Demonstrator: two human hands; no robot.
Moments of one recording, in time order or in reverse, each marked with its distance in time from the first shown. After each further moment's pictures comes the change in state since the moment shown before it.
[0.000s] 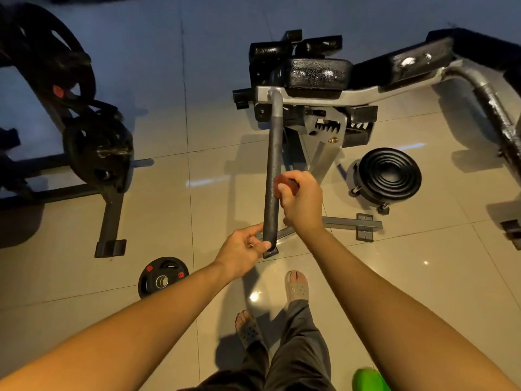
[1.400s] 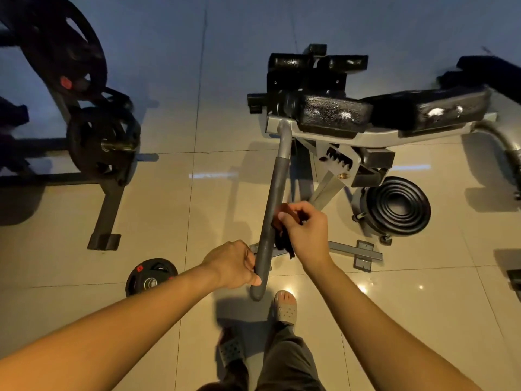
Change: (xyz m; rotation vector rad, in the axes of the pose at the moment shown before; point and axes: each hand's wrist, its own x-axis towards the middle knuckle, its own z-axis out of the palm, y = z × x) left_hand 0.049 0.069 -0.034 0.540 -0.112 -0.285; right_hand 0.056 -0.003 -0.016 0.297 -0.177 0.233
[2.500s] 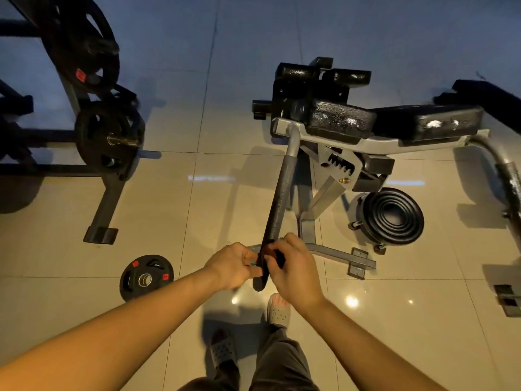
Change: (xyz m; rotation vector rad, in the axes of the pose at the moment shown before) left_hand -0.009 -0.025 0.024 -0.261 0.011 0.081; right_hand -0.074 0.034 0.010 -0.546 -0.182 -0.452
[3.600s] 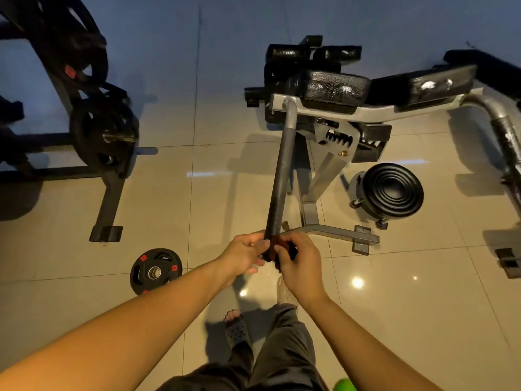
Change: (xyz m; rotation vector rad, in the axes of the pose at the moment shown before) left_hand -0.021 -0.019 0.029 -0.551 -0.027 -0.023; right_hand -0.046 -0.006 0.030 0.221 0.163 0.260
